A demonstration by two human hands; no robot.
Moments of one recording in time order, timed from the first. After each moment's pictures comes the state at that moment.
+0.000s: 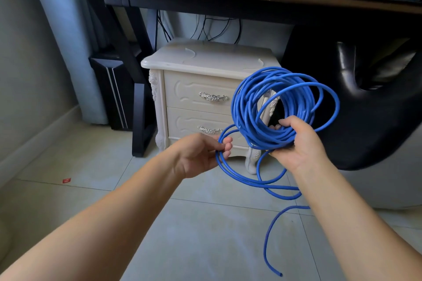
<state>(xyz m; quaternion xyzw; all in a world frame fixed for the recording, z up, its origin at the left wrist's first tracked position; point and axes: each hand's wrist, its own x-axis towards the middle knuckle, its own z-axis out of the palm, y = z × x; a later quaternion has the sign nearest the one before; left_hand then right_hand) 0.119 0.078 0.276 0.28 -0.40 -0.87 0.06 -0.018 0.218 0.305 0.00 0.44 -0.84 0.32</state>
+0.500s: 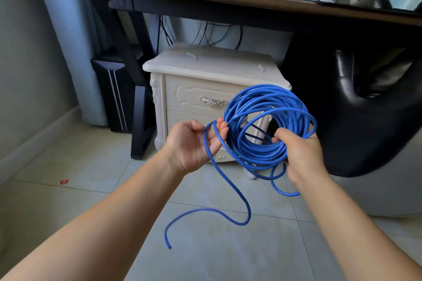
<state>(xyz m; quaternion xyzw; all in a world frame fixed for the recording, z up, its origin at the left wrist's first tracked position) 0.123 0.076 0.298 0.22 -0.16 -0.95 0.14 -0.020 0.228 0.293 -0.15 0.66 -0.73 0.13</state>
